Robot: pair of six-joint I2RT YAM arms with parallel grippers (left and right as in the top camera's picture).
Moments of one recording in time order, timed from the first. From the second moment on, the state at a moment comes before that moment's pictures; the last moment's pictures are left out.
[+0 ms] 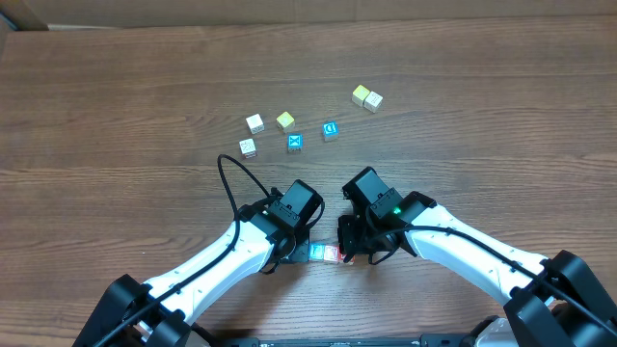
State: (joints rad) left arm -0.66 1.50 0.77 -0.71 -0.03 -0.62; right arm 0.70 1.58 0.84 -0.56 -0.31 0.65
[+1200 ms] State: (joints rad) left arm -0.66 1.50 0.77 -0.71 -0.03 -0.62; right arm 0.70 1.58 0.82 -0.53 -0.29 0.66
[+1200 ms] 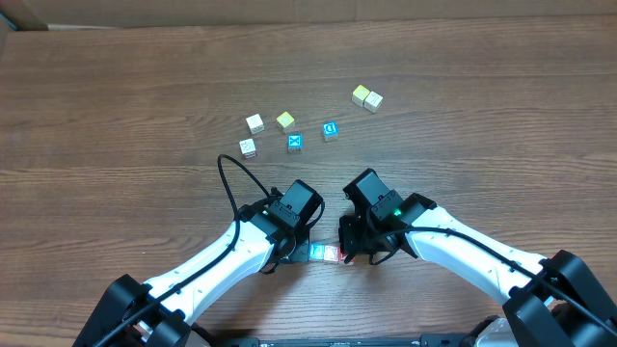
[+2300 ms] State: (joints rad) left arm -0.66 1.46 0.77 -0.73 -0.01 -0.62; right arm 0.45 1.58 1.06 -0.66 -0.23 0.68
